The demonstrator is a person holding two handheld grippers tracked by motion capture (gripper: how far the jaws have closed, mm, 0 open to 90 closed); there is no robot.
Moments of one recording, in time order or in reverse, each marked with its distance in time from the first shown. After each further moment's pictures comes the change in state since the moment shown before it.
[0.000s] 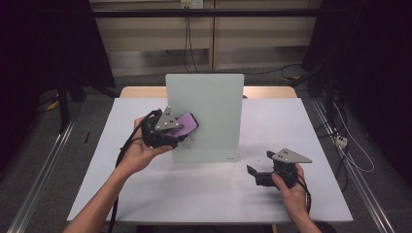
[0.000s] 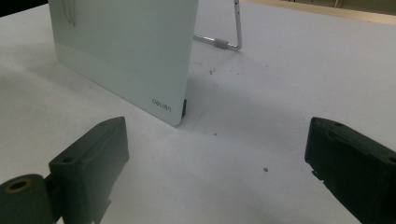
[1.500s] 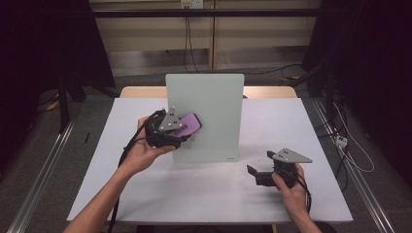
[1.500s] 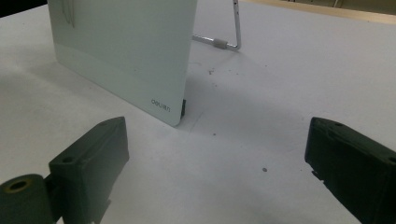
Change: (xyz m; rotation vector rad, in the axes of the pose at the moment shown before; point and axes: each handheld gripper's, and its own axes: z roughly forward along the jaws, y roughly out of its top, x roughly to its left) left arm -0.001 0.010 0.004 -0.008 -0.004 0.030; right arm -0.001 0.000 0.000 -0.001 0.001 0.002
